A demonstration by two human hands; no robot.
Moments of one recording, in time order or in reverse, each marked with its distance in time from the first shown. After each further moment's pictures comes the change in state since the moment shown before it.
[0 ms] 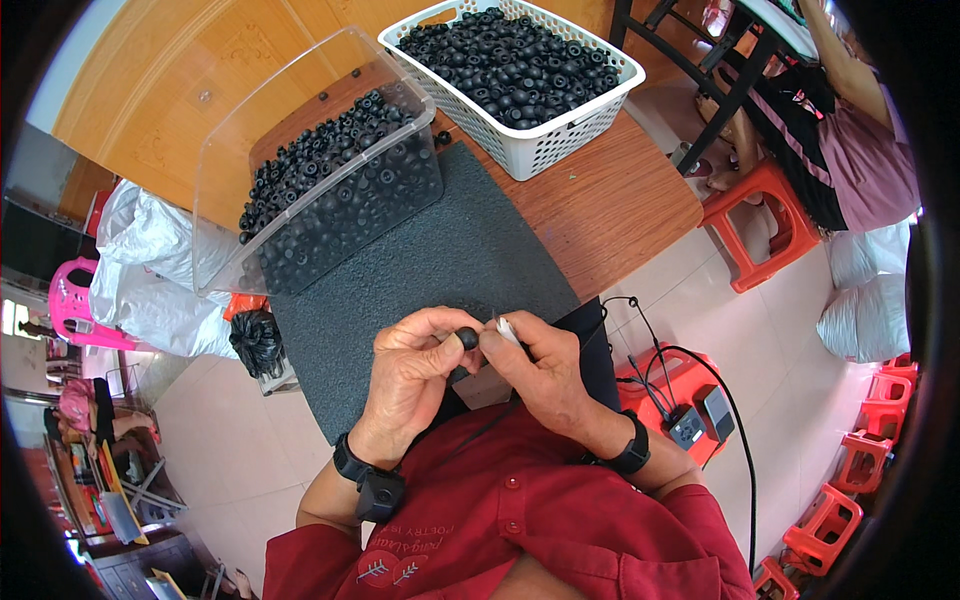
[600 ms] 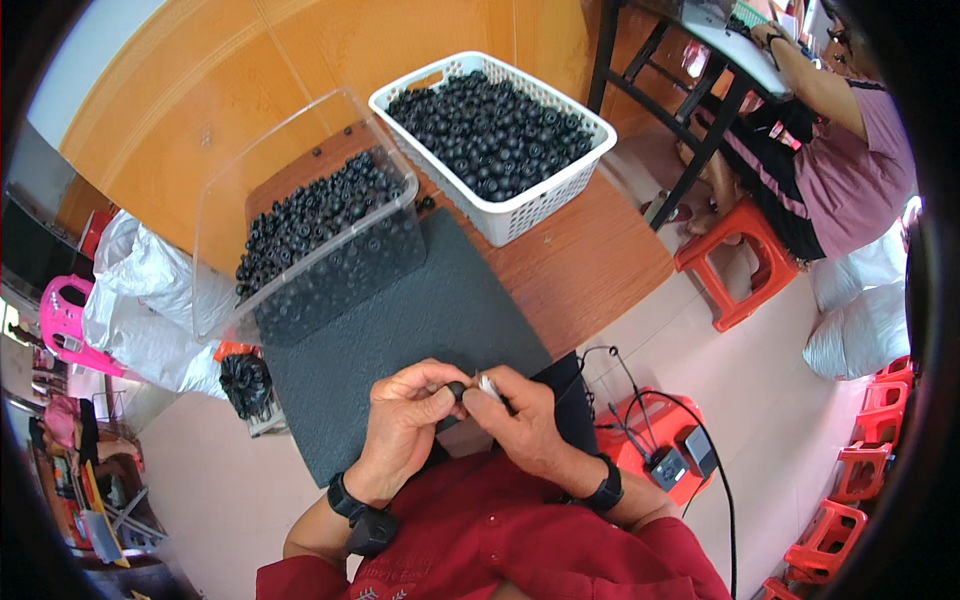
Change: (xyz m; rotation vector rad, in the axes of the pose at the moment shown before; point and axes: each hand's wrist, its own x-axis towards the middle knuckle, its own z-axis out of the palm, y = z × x) left_hand 0.005 0.001 0.014 0.080 0.075 0.012; right_hand 0.000 -0.009 -0.010 -0.055 -0.002 0.023
